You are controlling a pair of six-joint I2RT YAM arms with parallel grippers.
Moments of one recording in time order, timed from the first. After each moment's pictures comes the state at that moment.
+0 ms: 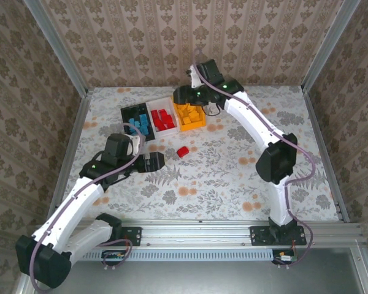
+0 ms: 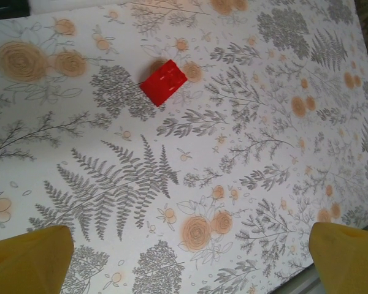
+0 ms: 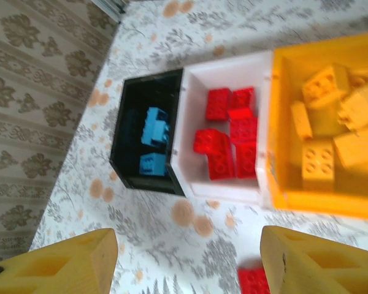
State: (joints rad) left arm -0.48 0.92 0.79 -0.65 0.33 -0.47; right arm 0.48 2.02 2.08 -0.79 -0.30 0.43
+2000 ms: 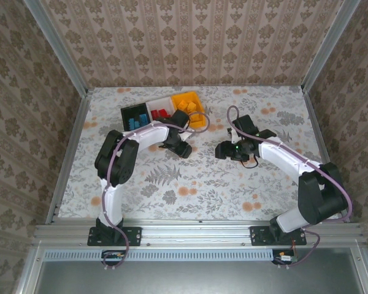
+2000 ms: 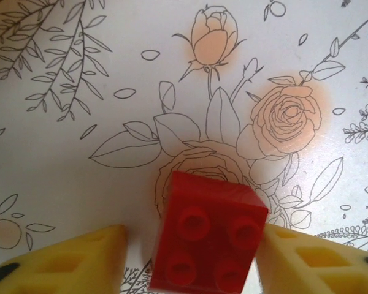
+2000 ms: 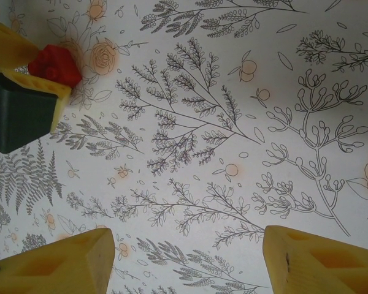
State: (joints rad) left arm -0.64 2.06 1.47 -0.71 0.10 0.06; right arm 0.35 1.49 1.00 -0.63 -0.26 0.45
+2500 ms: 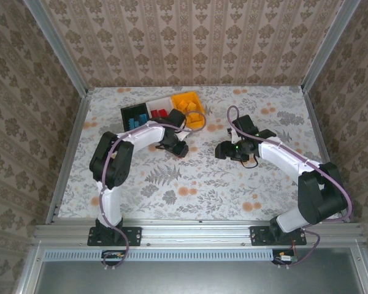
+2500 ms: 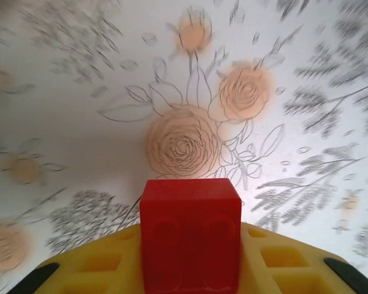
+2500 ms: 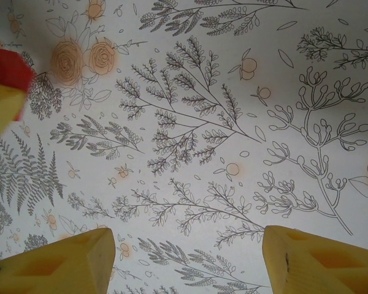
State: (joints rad) left arm -0.59 1.91 1.42 -0.74 0.20 0.00; right arm 0.35 1.49 1.00 -0.63 -0.26 0.45
